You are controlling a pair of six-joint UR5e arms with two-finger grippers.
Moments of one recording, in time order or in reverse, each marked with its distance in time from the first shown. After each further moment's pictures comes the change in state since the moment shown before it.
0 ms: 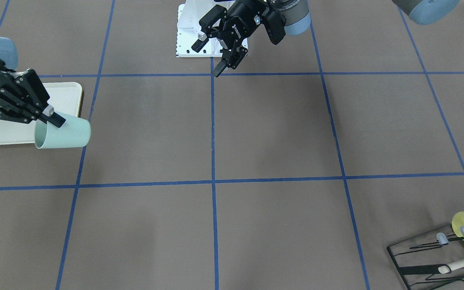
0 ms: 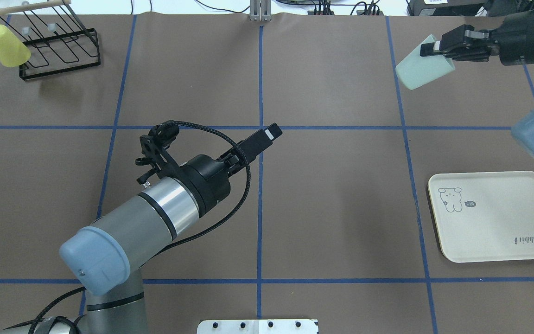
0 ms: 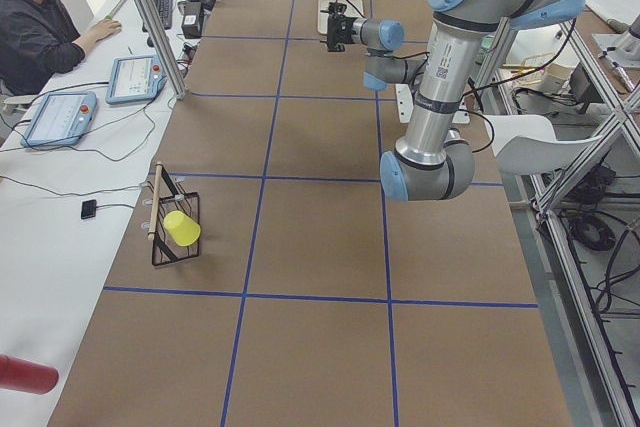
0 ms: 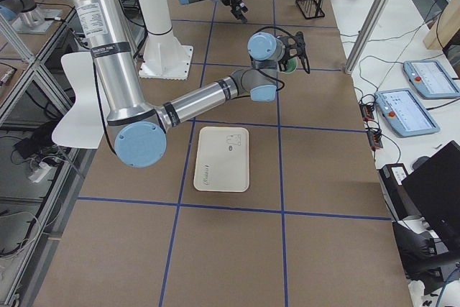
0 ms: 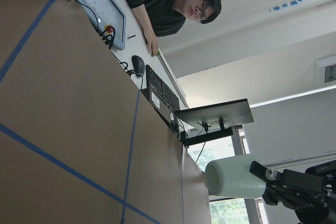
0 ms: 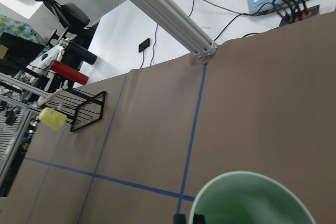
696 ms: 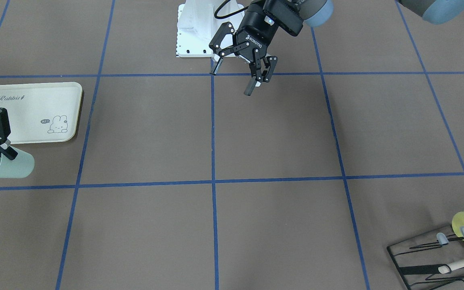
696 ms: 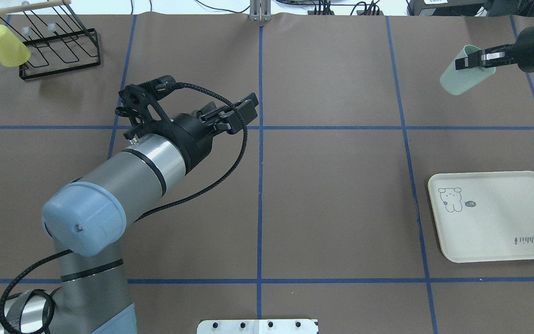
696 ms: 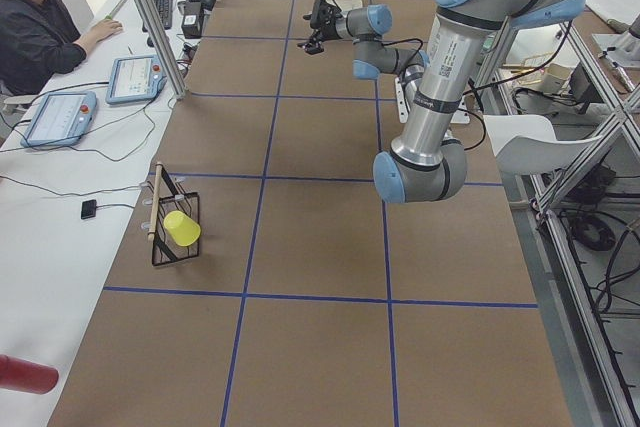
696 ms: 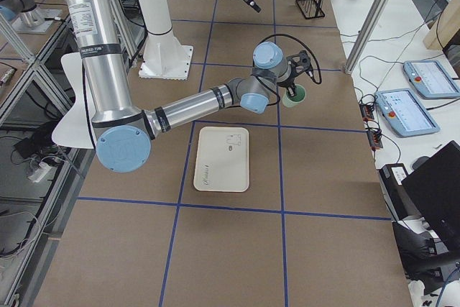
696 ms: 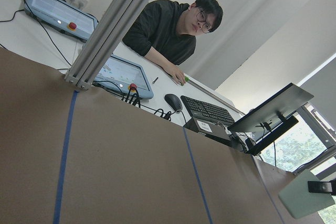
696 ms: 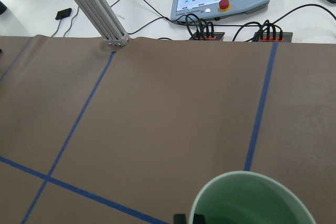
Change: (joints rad) left arm -0.115 0.006 -0.080 0.303 -0.005 0.259; right arm 0.015 -0.093 0.048 -0.367 -0.074 -0.494
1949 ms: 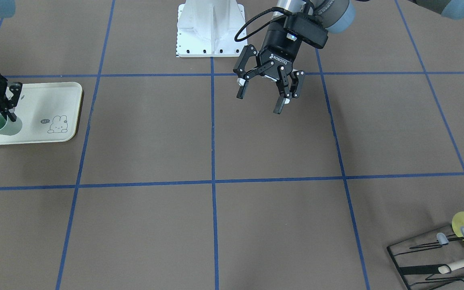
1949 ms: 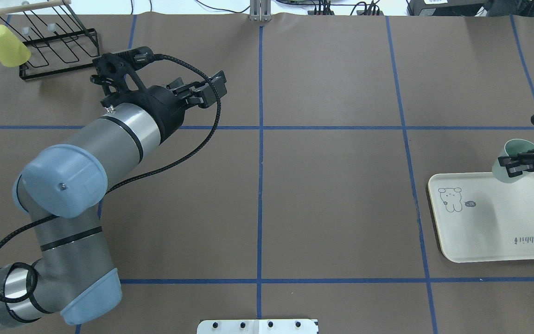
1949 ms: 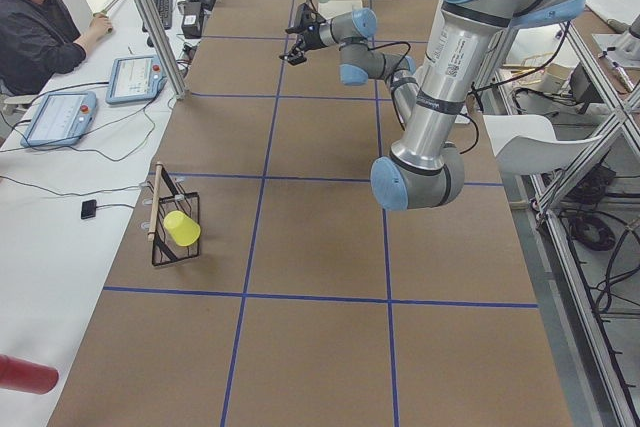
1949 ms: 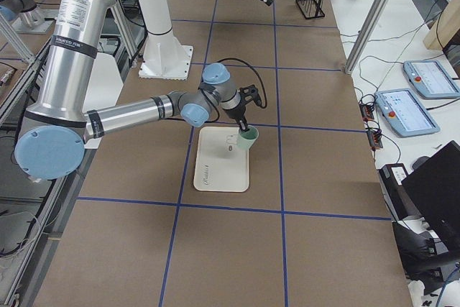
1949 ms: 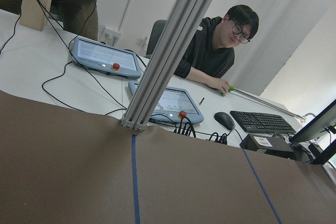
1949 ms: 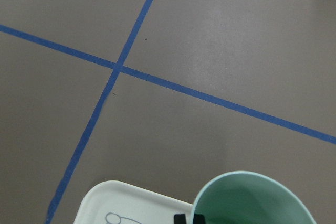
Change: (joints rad) left arm -0.091 0.038 0.007 0.048 -0.047 0.060; right arm -0.277 -0.474 0.265 -0.031 -0.355 -0.113
